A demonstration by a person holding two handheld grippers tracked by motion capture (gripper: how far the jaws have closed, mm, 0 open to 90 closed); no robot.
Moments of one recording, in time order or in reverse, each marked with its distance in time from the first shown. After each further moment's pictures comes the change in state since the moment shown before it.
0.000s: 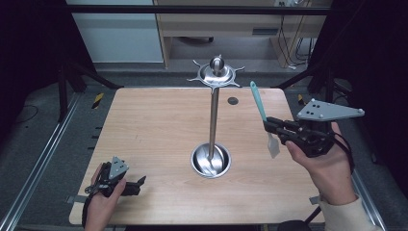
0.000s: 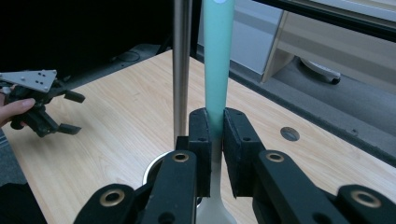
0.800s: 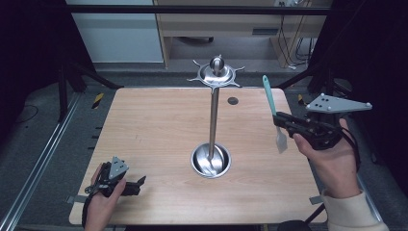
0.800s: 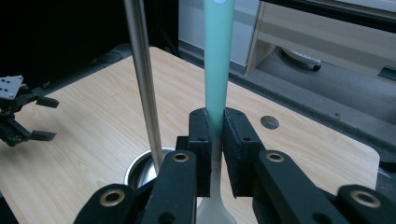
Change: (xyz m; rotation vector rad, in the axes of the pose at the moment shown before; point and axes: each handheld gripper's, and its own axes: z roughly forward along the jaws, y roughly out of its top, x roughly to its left) left arm 0.000 0.000 0.000 -0.001 0.000 0.000; right arm -0.023 -0.004 -0.002 0.018 -0.072 0.061
